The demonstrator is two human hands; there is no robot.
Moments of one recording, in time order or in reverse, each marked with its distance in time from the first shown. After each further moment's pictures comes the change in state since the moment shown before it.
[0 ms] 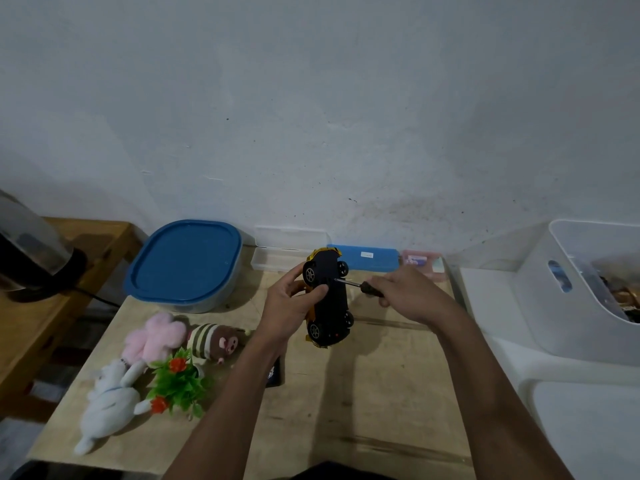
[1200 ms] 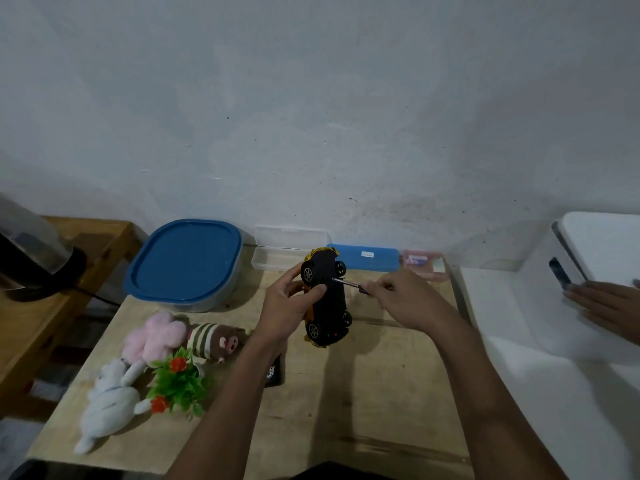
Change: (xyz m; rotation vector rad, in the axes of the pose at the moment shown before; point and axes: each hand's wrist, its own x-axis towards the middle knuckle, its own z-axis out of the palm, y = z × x) left_hand -0.004 0.005 -0.001 -0.005 0.007 0.021; right_hand 0.003 0.007 0.011 -0.127 0.085 -0.062
